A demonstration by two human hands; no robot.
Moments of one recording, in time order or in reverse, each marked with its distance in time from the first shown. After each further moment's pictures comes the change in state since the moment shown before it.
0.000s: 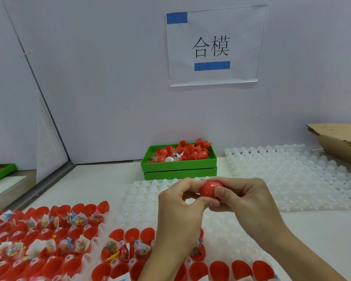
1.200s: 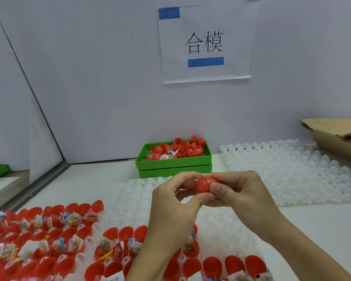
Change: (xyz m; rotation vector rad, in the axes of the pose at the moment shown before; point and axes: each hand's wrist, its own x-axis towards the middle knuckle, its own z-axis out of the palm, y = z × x) left_hand 0.002 0.005 -0.005 -0.020 -0.097 0.039; right_hand 0.004 -0.002 -0.011 0.007 -0.095 0.025
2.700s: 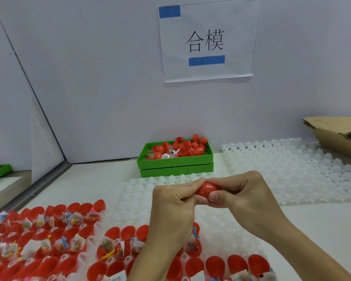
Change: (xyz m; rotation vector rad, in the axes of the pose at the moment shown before) left_hand 0.000 -0.008 -0.003 0.146 0.027 0.110; right_hand -0.002 0.000 0.002 -0.164 -0.013 -0.066
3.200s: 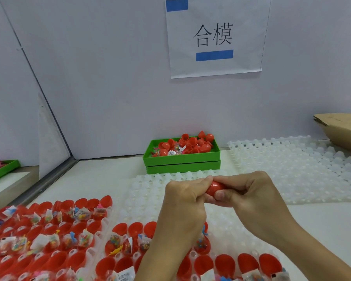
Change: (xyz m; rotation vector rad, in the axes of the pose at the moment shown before) left_hand 0.002 -0.002 0.001 0.283 0.041 0.256; right_hand -0.001 0.007 0.009 -0.010 0.010 -0.063
